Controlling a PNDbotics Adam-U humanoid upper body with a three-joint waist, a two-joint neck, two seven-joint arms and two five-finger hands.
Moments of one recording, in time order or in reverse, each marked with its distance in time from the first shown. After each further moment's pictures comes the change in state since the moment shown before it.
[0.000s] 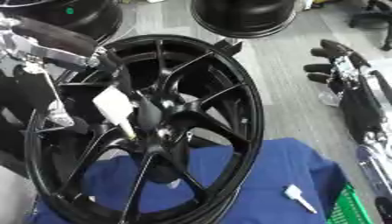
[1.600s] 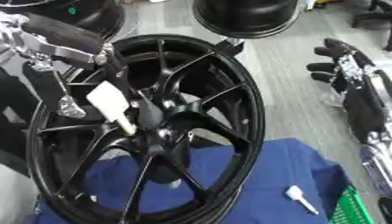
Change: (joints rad) left arm -0.038 -0.016 0.072 -0.060 -0.048 0.021 0.025; right arm 0.002 0.000 0.000 0.000 0.000 -0.001 -0.001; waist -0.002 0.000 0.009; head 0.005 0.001
